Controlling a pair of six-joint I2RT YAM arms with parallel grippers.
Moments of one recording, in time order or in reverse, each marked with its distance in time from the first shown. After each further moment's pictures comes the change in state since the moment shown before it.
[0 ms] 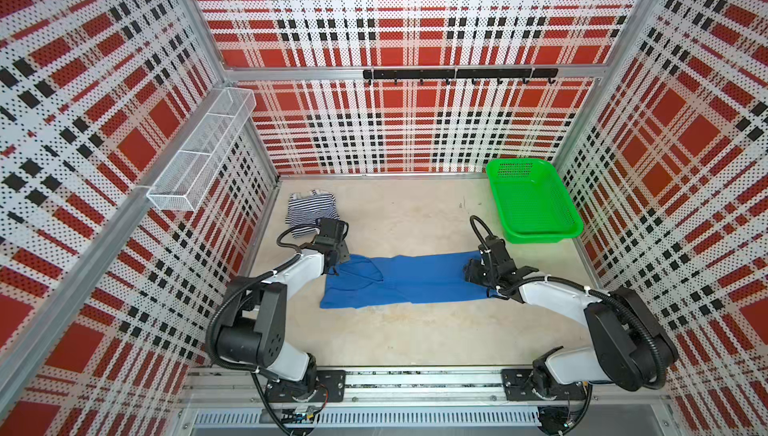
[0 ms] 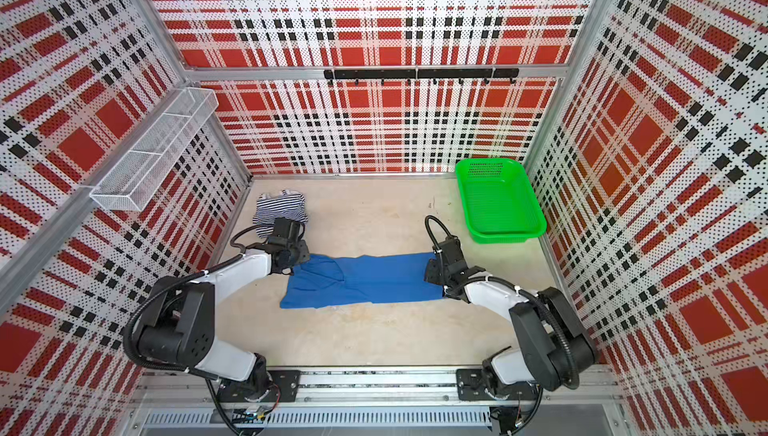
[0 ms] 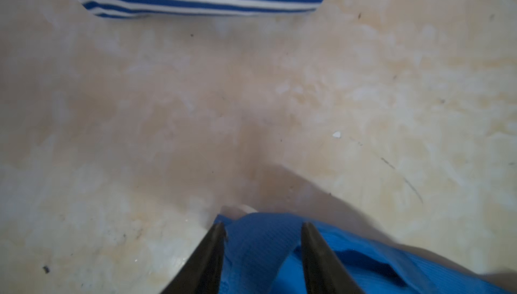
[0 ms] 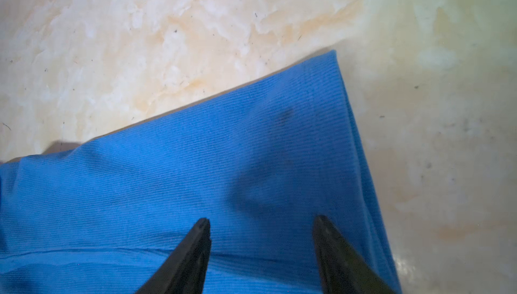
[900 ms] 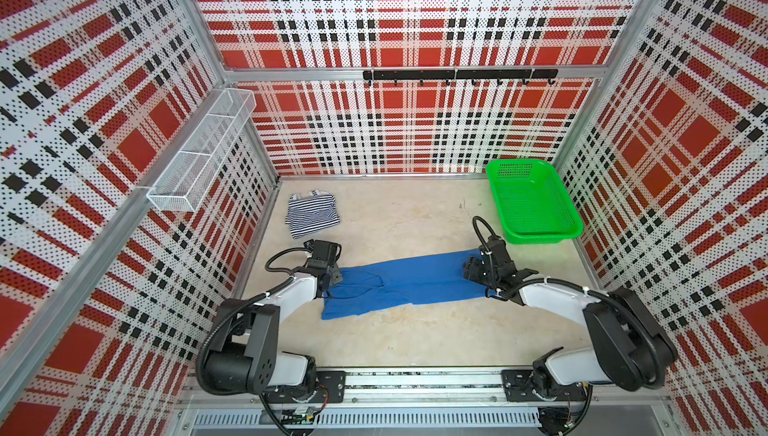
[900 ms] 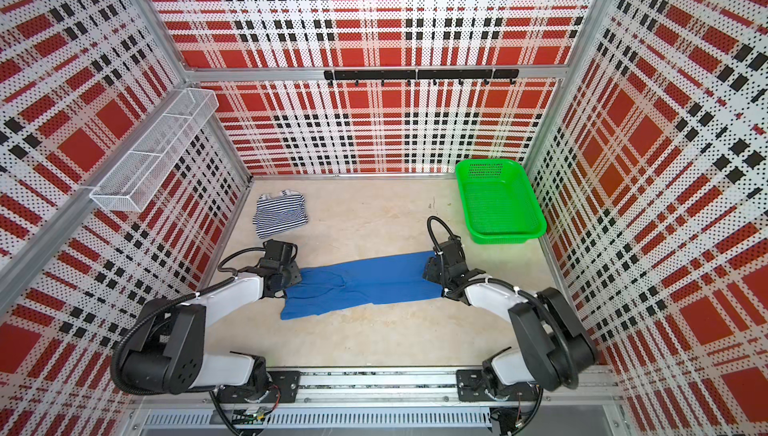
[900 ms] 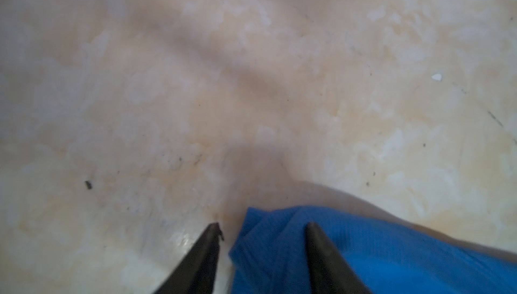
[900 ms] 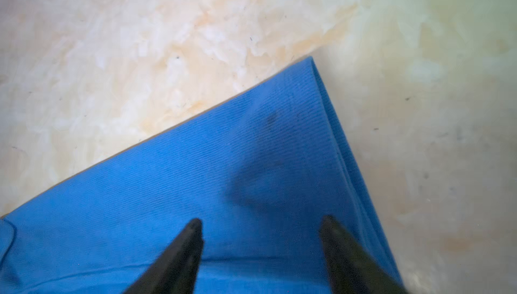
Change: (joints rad) left arm 0.030 -0.216 -0.252 0.050 -0.039 -0.104; right arm 0.003 -0.061 -0.027 0.051 0.034 0.015
